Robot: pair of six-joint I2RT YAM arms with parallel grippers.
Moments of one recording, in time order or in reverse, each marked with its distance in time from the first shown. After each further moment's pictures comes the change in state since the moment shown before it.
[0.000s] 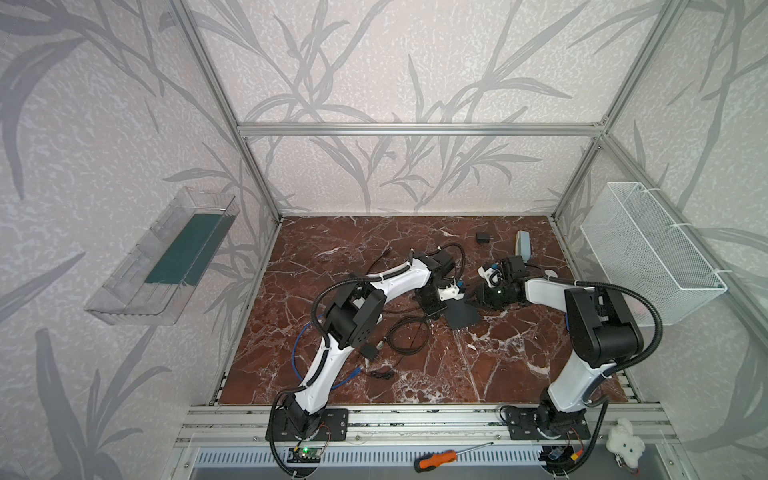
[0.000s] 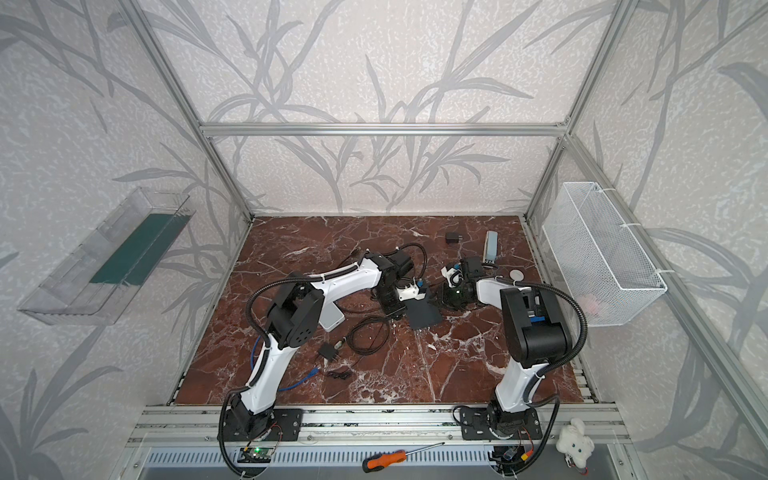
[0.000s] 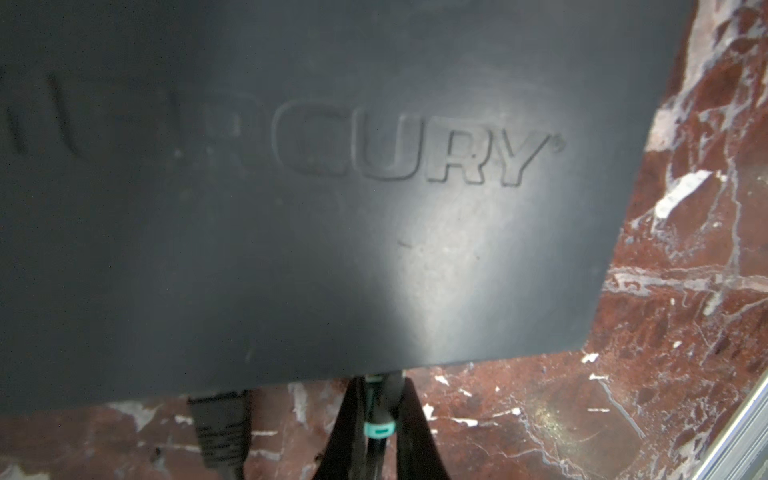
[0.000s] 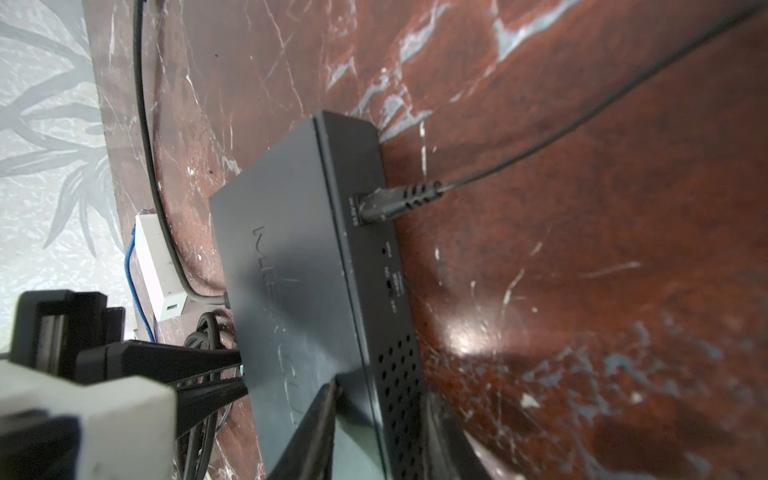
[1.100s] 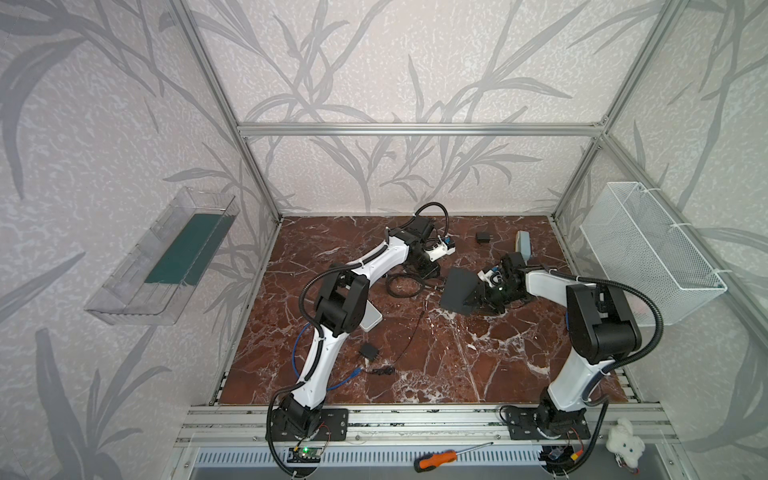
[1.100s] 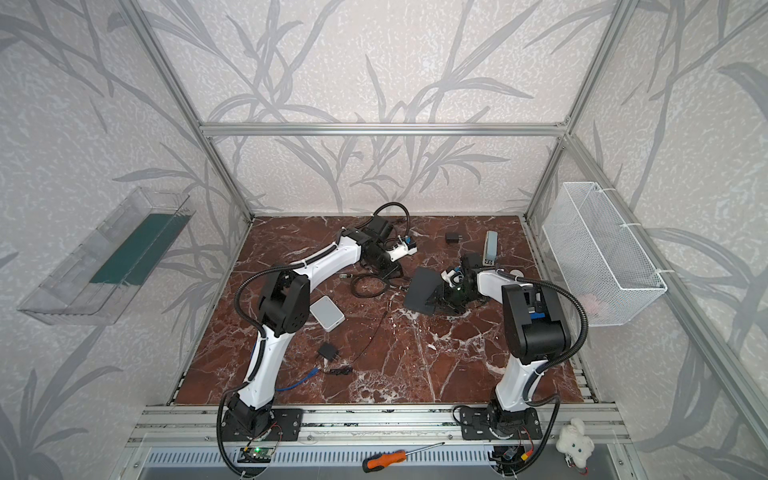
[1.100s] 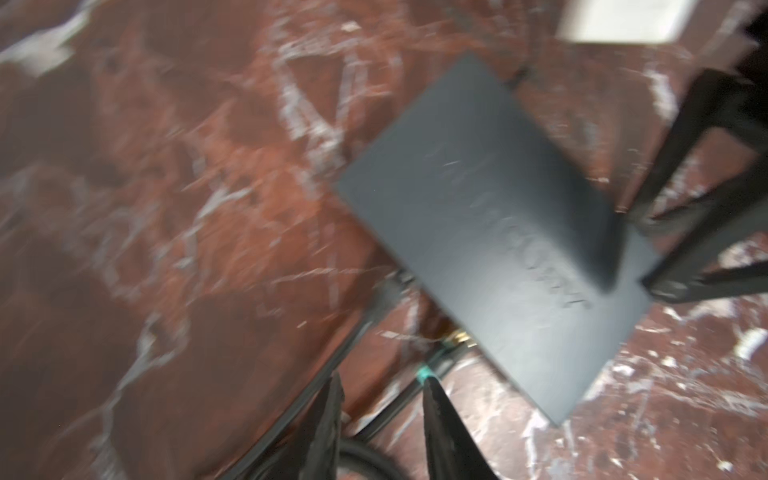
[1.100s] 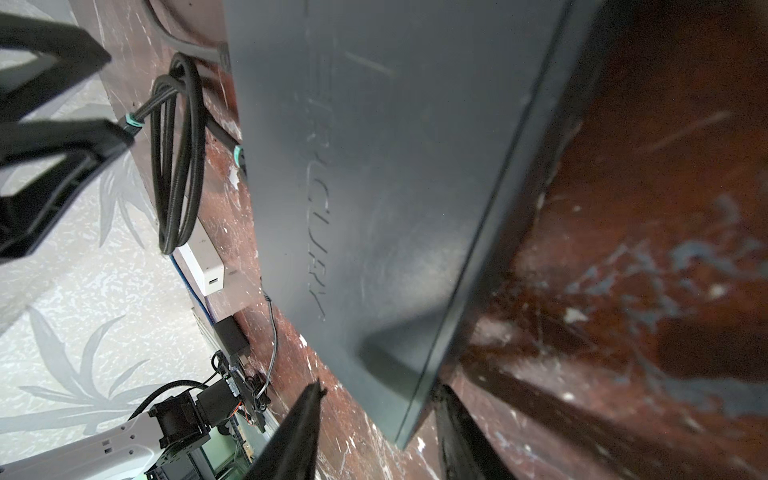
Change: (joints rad) left arm 0.214 0.009 0.128 0.257 0.056 0.068; right arm -0.030 0.020 0.105 -0.248 -0.064 0.029
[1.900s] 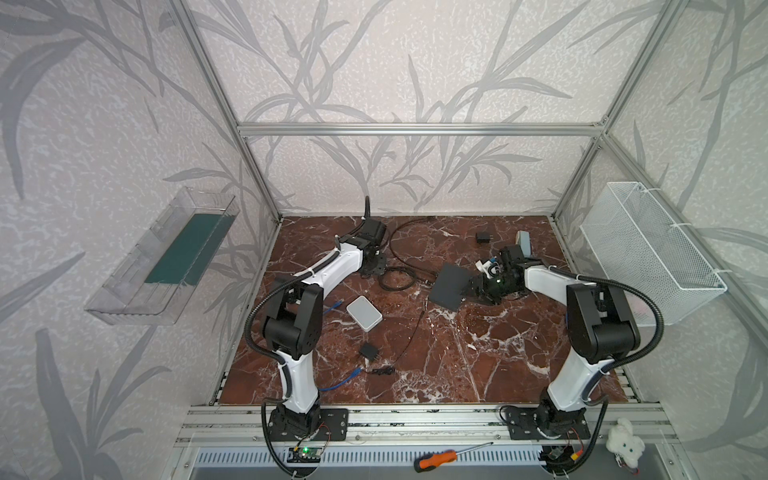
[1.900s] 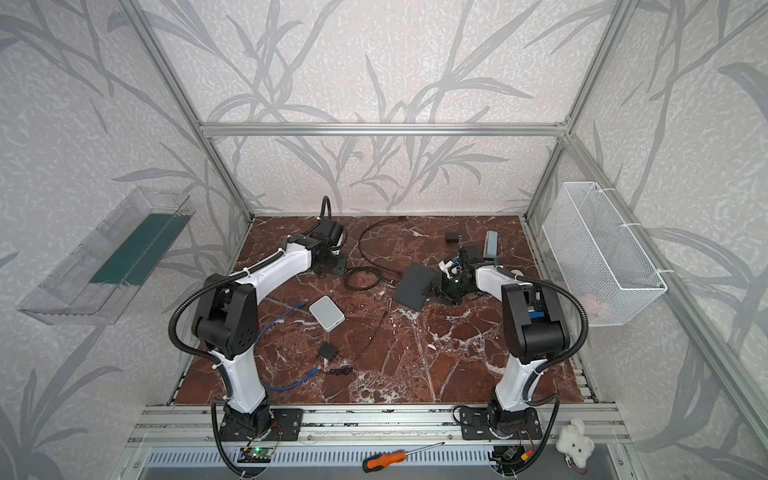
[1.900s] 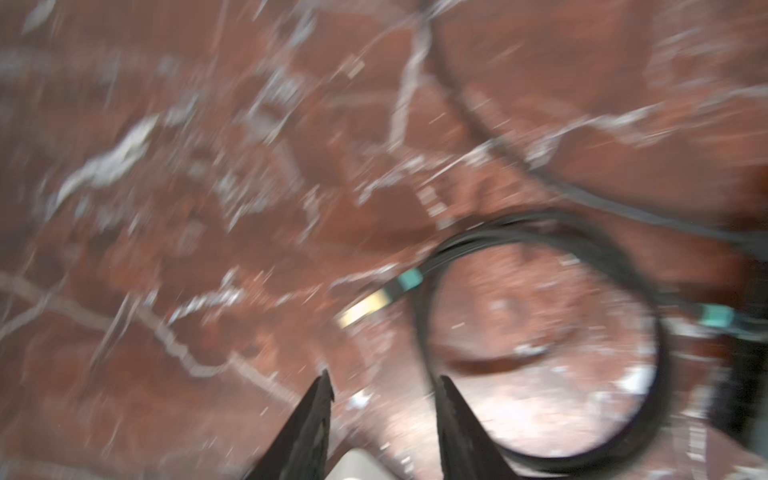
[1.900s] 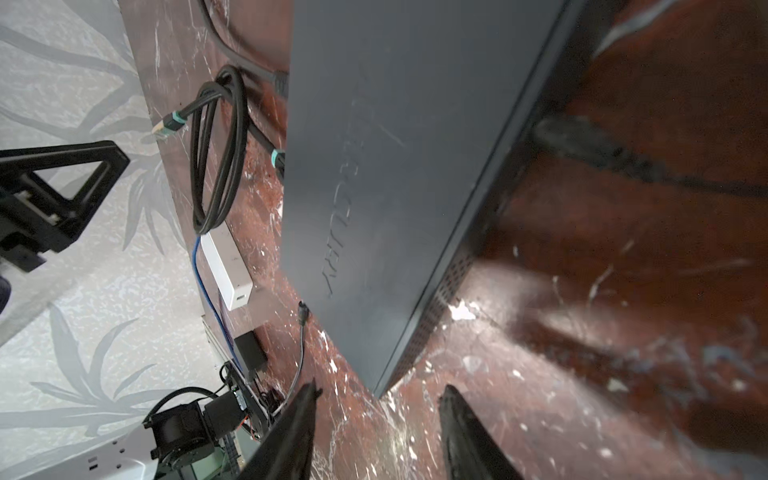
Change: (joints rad) left arm 0.200 -0.408 -0.518 0.056 -0.504 -0.658; right arm 0.023 -0.016 0.062 0.021 0.000 -0.005
